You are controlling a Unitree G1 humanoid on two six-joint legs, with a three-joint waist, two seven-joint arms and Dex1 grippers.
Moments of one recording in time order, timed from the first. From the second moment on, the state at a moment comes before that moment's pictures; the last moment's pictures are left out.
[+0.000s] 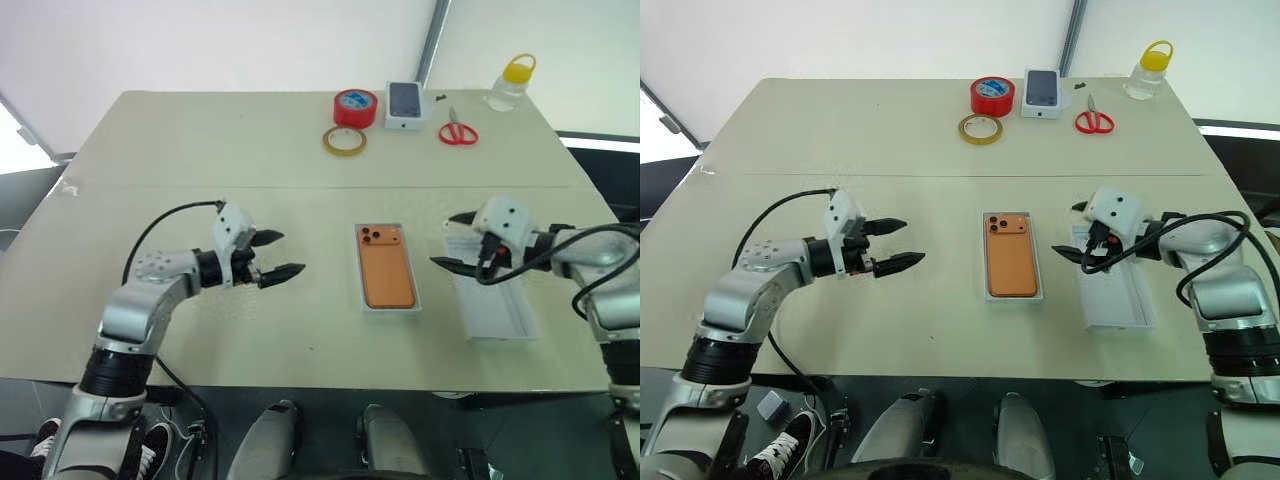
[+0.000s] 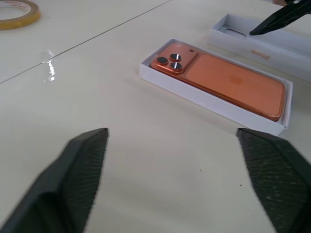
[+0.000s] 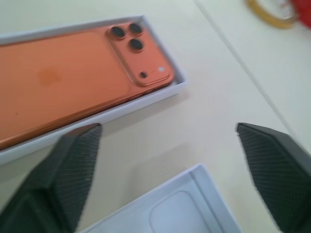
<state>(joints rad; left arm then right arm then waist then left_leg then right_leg) -0.36 0.55 -0.01 -0.14 -0.40 0.55 -0.92 -0.33 -0.86 -0.10 -0.05 0.15 0.32 1.01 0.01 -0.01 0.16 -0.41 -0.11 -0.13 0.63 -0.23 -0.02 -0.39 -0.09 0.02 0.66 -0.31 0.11</state>
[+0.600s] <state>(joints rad) -0.33 0.57 0.02 -0.12 -0.39 0.22 -0.99 -0.19 -0.71 -0.19 -0.56 0.20 1.13 0.58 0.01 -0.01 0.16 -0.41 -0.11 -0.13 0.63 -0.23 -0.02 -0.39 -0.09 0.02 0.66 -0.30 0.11</state>
